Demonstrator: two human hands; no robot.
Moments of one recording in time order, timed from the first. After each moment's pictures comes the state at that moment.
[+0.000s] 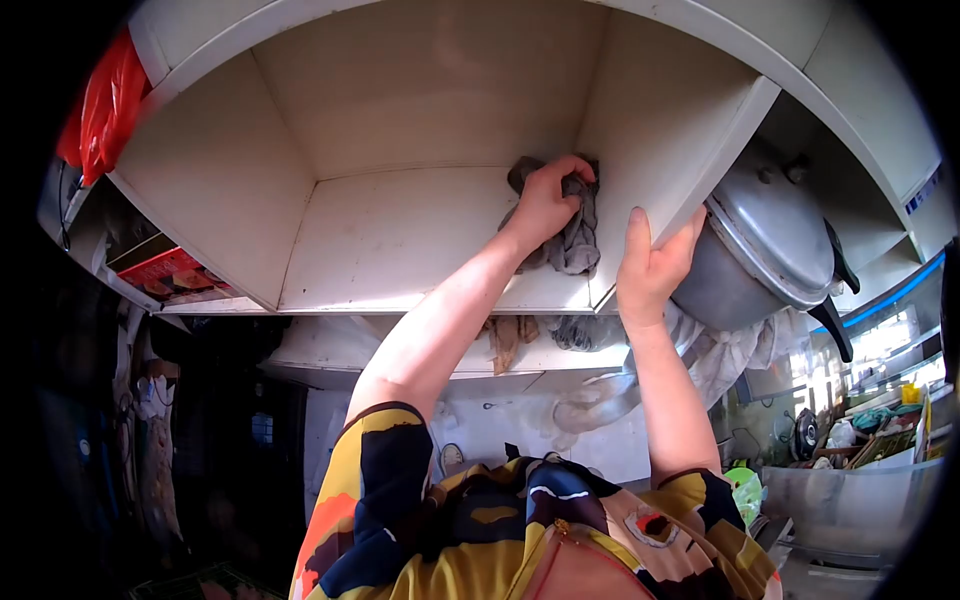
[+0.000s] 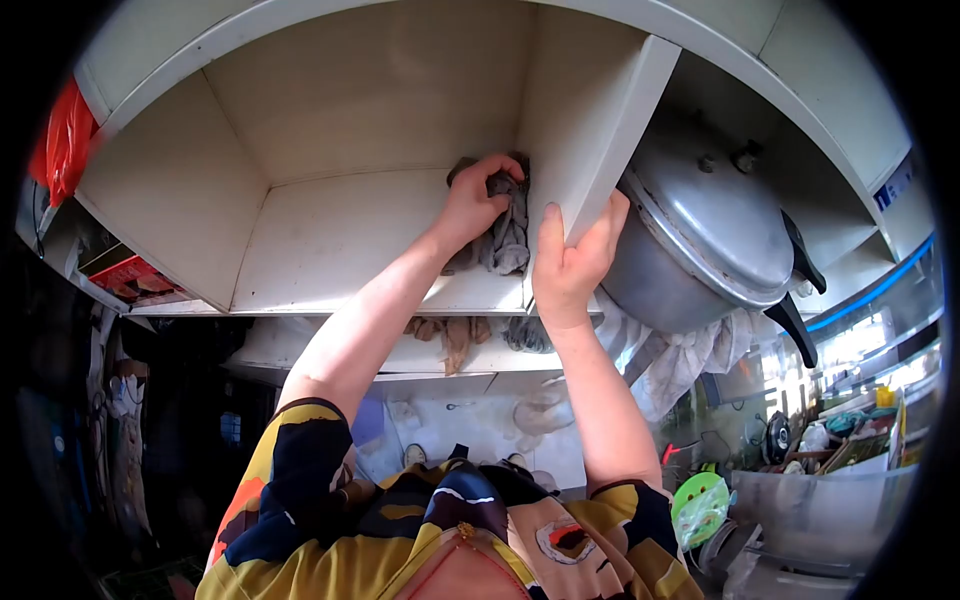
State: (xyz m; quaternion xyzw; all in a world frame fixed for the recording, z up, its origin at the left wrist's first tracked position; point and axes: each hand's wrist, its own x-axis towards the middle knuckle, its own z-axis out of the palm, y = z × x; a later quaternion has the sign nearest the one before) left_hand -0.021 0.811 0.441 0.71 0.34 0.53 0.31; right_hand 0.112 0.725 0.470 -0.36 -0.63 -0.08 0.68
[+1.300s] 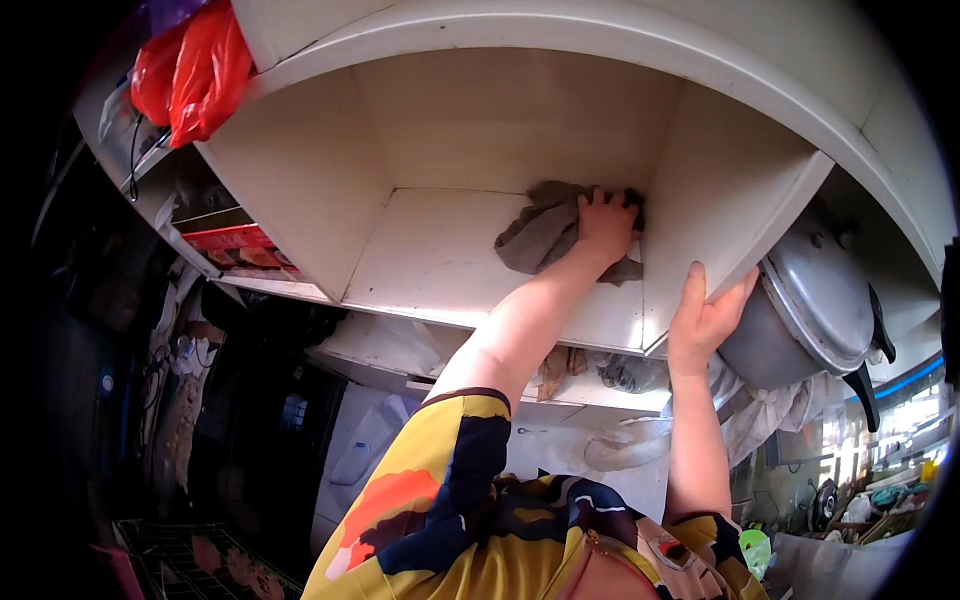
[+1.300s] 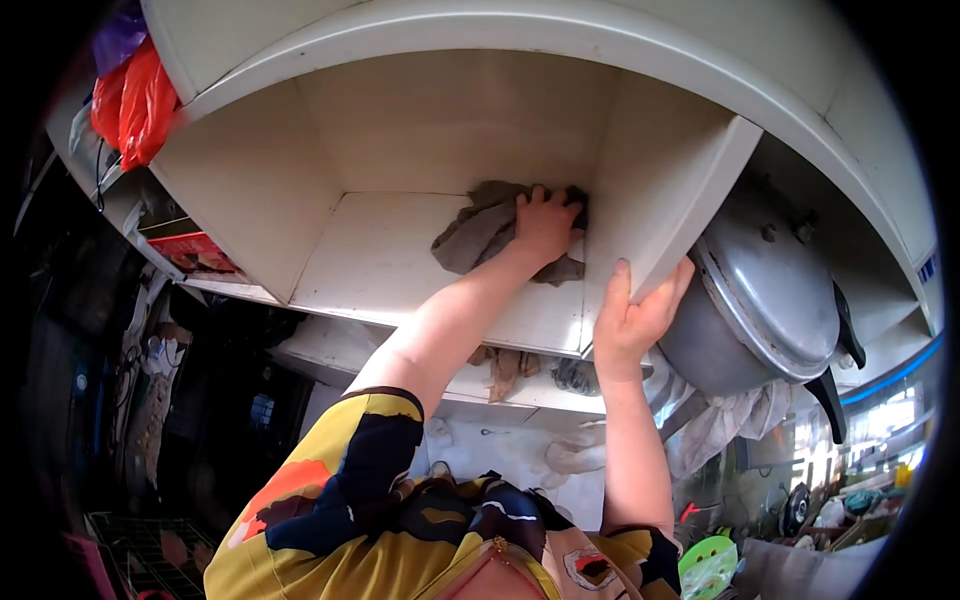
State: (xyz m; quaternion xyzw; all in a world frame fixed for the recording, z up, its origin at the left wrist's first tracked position) left_hand -0.009 0.860 0.414 0.76 0.61 0.17 -0.10; right_hand 0.112 0.722 0.469 -0.36 -0.63 -0.06 0.69
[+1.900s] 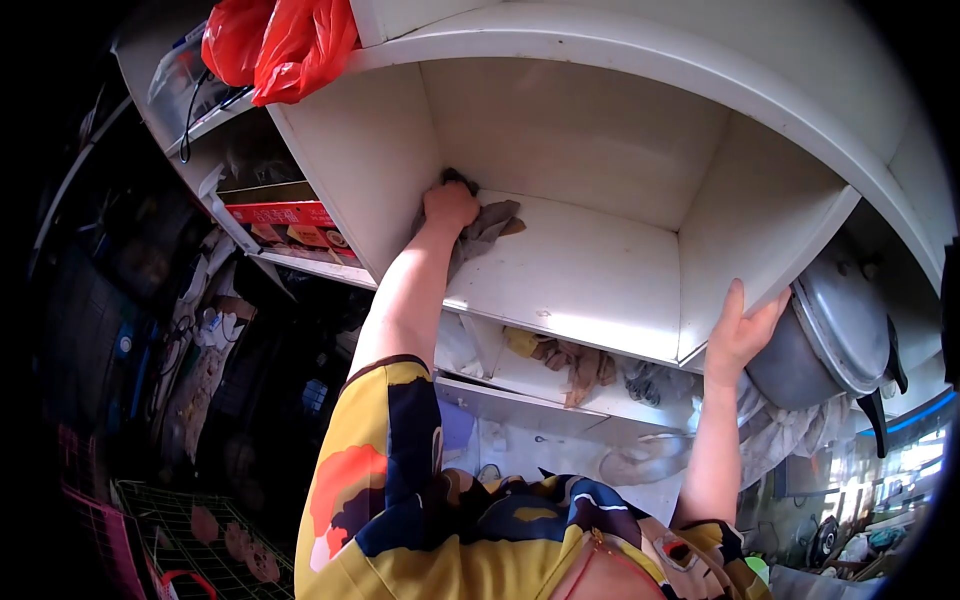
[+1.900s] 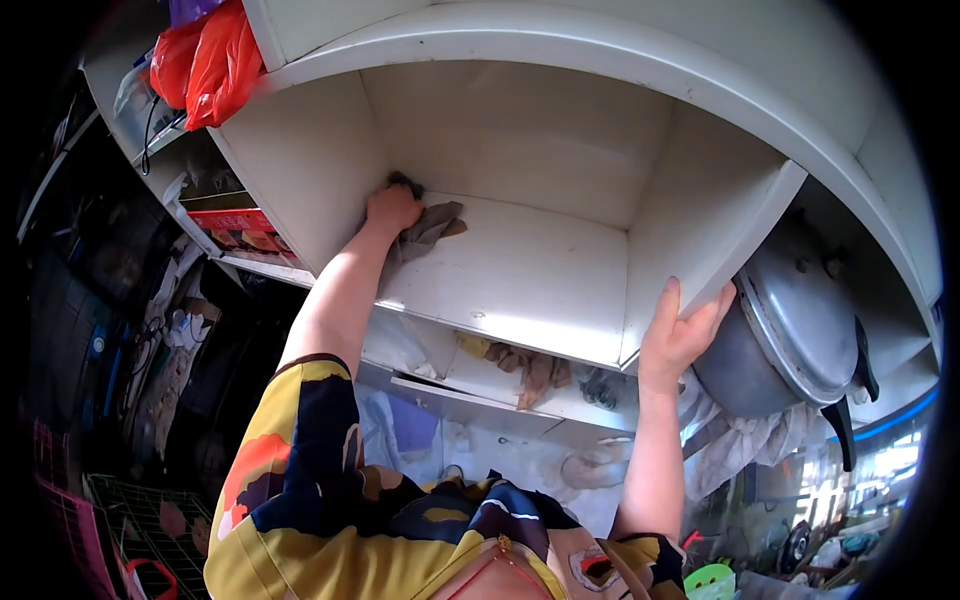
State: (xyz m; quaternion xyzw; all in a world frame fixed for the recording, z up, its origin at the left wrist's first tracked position) left_hand -0.304 0.830 0.423 0.55 0.83 0.05 -0.10; right_hand 0.110 0.718 0.474 -0.37 -0.63 -0.06 0.68
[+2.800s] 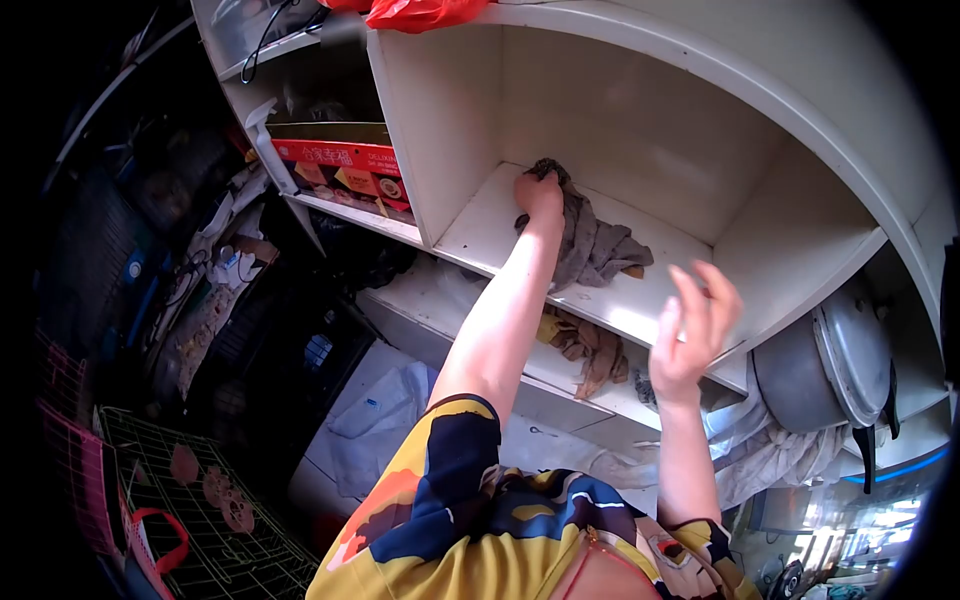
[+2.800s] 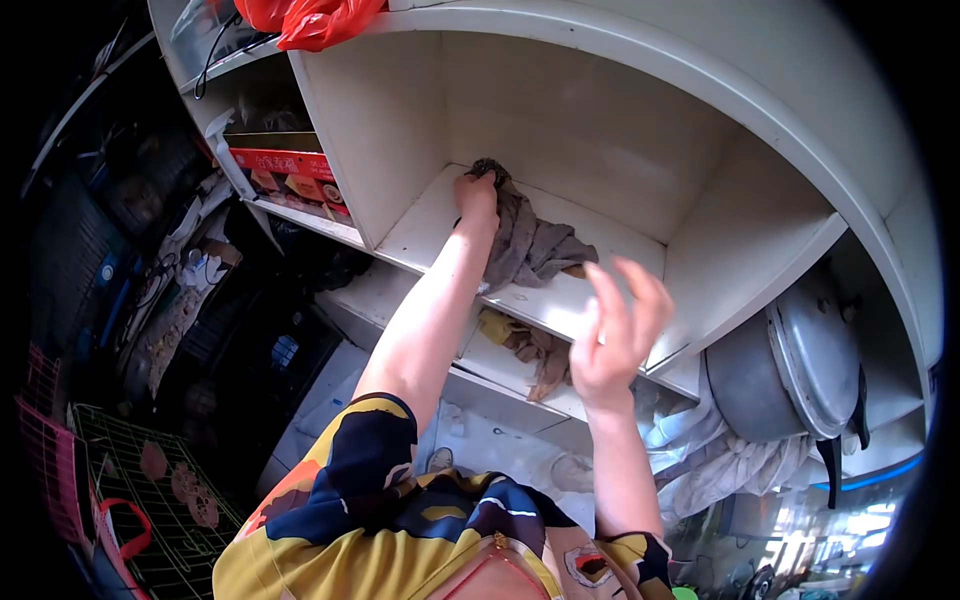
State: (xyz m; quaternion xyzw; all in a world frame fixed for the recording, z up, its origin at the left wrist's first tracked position) left_hand -0.209 0.816 0.418 0.14 0.56 0.79 0.18; right_hand 0.030 0.657 0.480 -0.27 -0.77 -0.07 0.57
